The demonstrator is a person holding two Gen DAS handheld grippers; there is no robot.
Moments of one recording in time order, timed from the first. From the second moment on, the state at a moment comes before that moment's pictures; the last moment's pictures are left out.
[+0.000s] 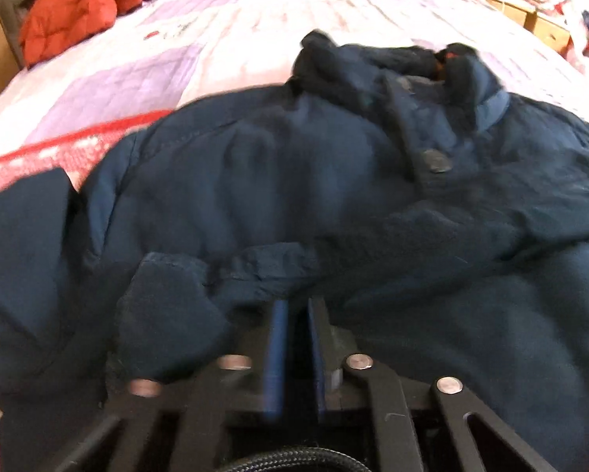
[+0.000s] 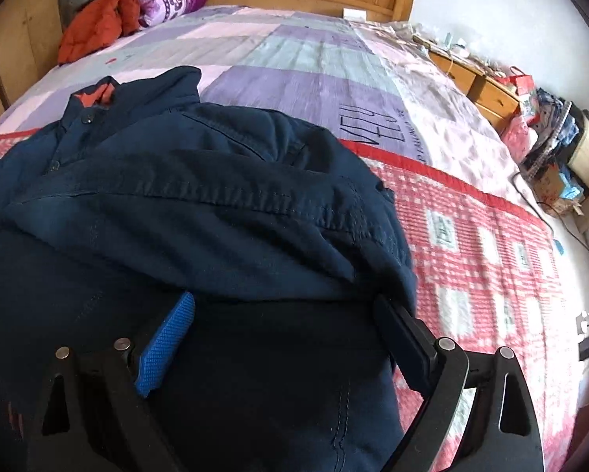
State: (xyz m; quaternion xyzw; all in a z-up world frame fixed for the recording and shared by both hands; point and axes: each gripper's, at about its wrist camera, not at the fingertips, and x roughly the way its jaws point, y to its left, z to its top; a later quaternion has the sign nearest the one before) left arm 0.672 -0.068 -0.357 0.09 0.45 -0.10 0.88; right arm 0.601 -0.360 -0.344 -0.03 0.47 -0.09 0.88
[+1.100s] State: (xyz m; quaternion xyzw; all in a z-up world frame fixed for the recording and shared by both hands) left arm 0.606 -0.055 -0.379 0.10 0.39 -0.08 0.91; right arm 0.626 -0.294 -0.330 -0.10 0.46 -0.02 0.88
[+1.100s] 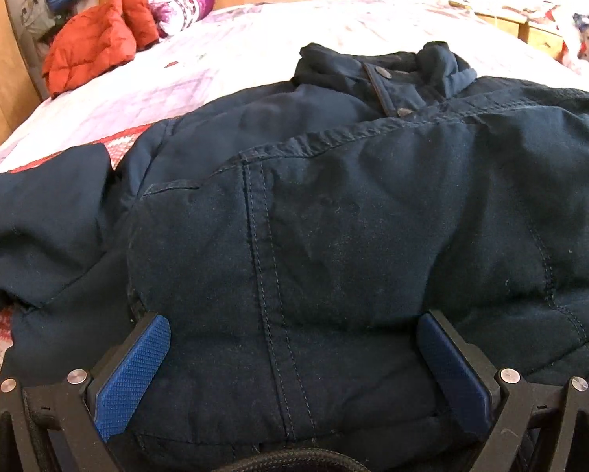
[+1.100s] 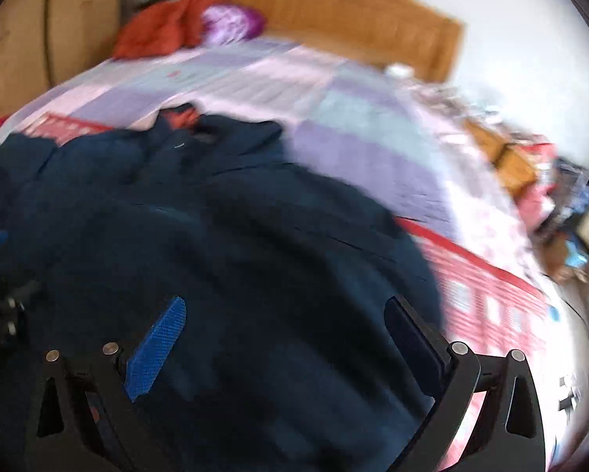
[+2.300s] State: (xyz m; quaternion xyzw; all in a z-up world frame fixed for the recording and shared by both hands) left arm 0.536 0.092 -0.302 0.00 0.40 -0.03 0.92; right arm 0.635 -0.123 -0.352 -0.07 0.47 -0.06 0.88
